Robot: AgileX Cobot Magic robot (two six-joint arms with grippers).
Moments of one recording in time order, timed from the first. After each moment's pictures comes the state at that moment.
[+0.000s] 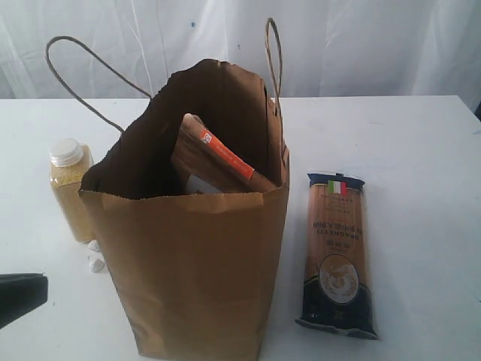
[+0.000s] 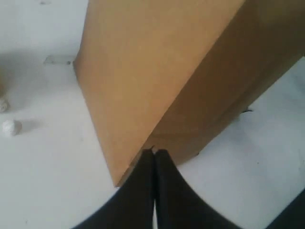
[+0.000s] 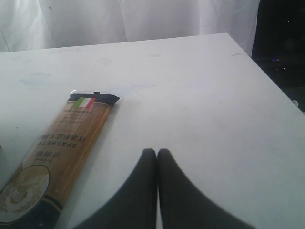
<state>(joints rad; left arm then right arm) -0.97 0.46 -0.35 0.27 0.47 -0.71 0.05 0.01 -0.03 -0.13 0.36 0.18</state>
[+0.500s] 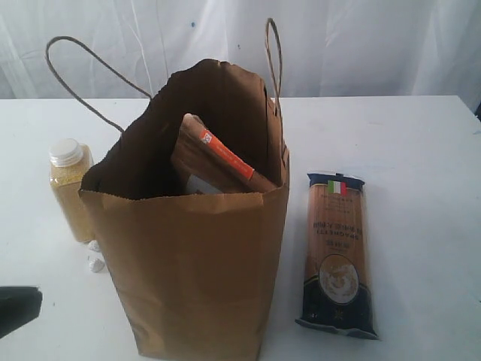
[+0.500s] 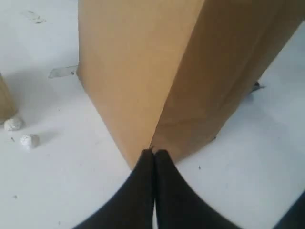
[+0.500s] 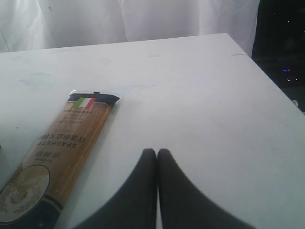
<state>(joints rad) -0.97 0.45 -0.35 0.23 0.52 -0.48 0.05 0.01 -0.03 -0.13 0.36 0.18</state>
